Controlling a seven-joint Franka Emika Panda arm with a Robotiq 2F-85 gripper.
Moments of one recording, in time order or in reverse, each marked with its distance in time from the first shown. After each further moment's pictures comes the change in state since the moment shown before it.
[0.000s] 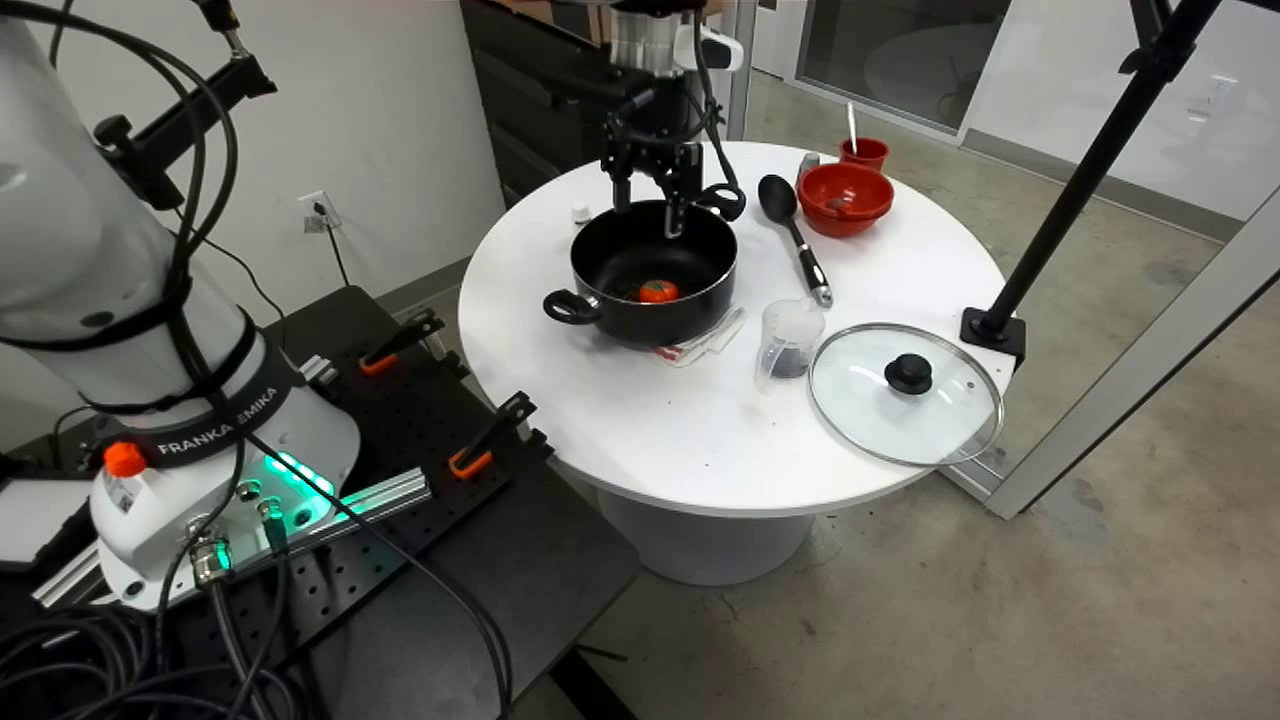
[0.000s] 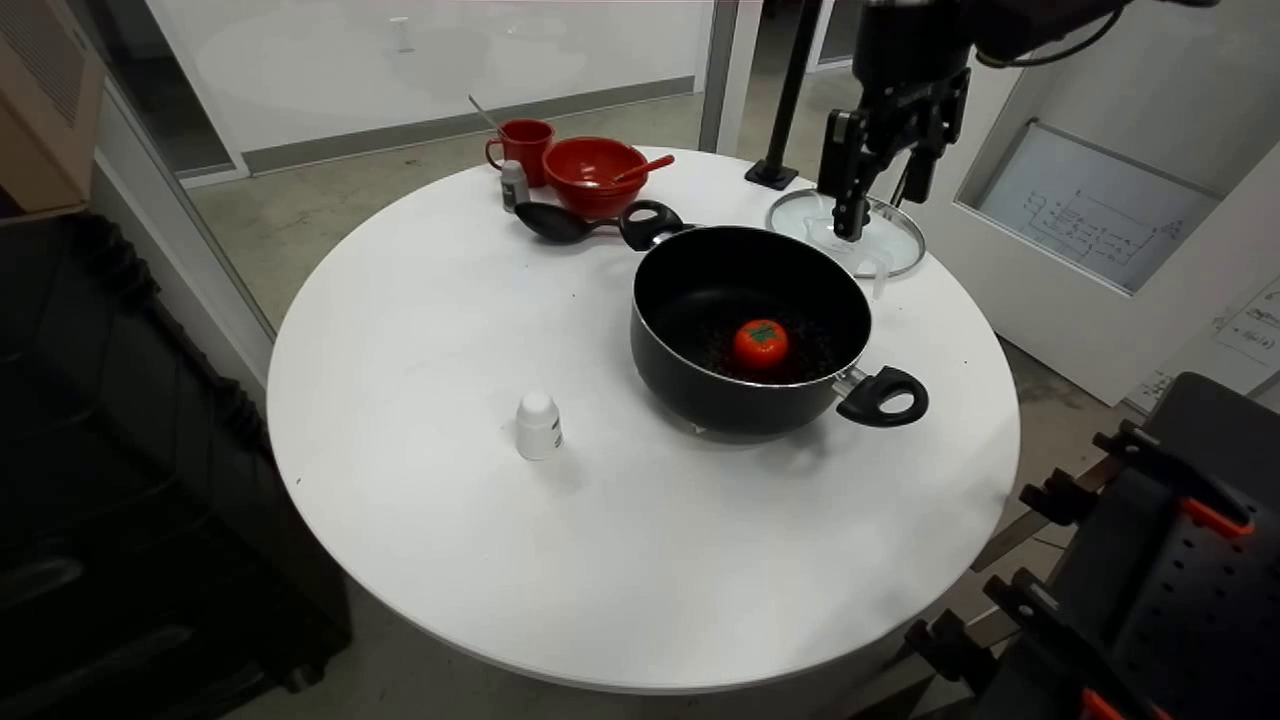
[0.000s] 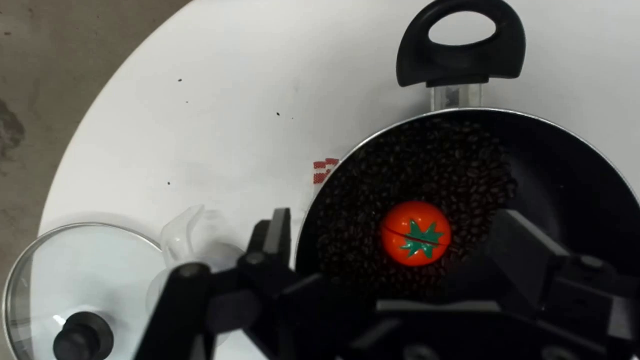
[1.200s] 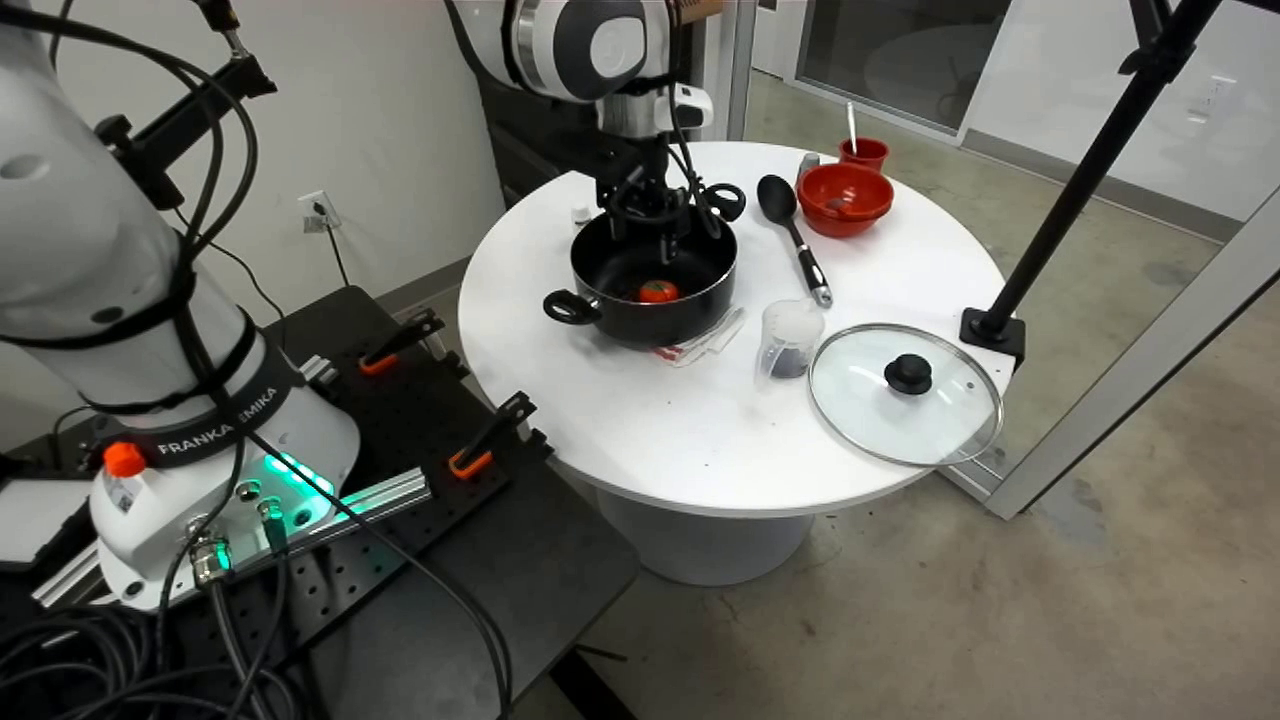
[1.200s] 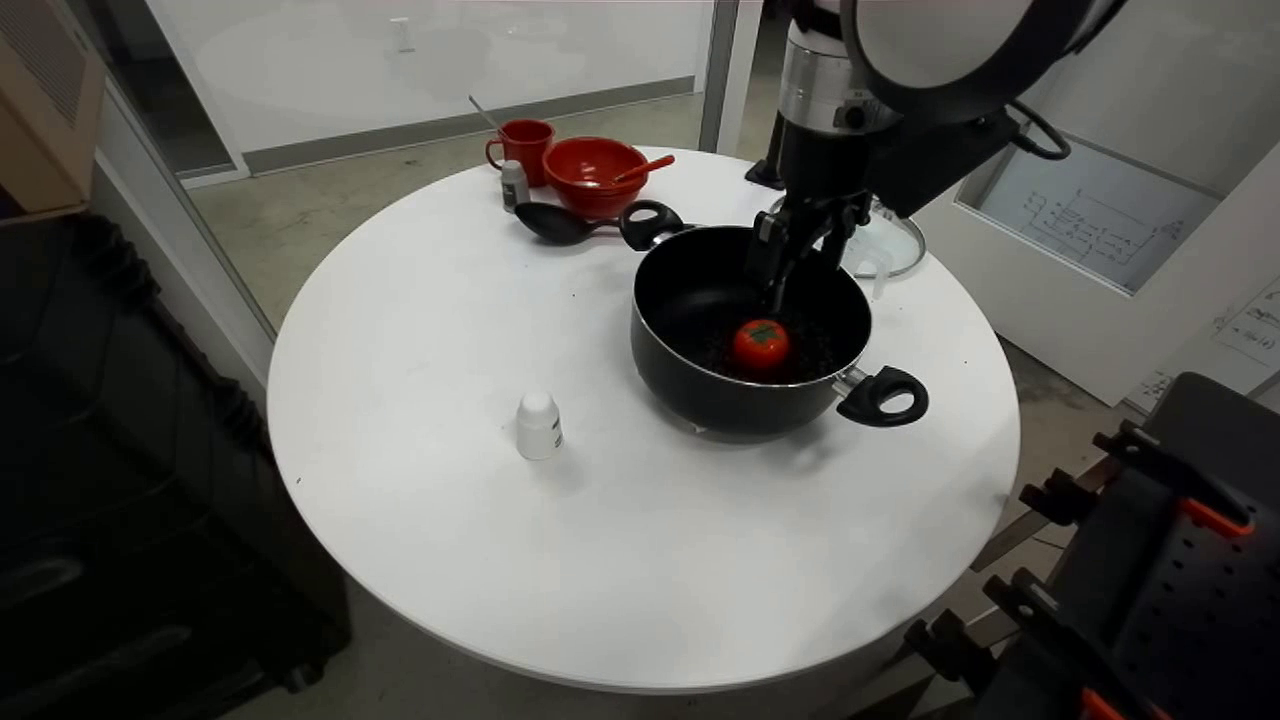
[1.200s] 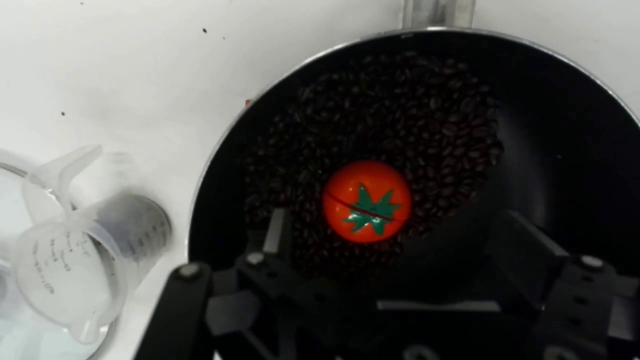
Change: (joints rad) arm 0.073 0.185 -0.004 -0.025 0.001 0.348 0.000
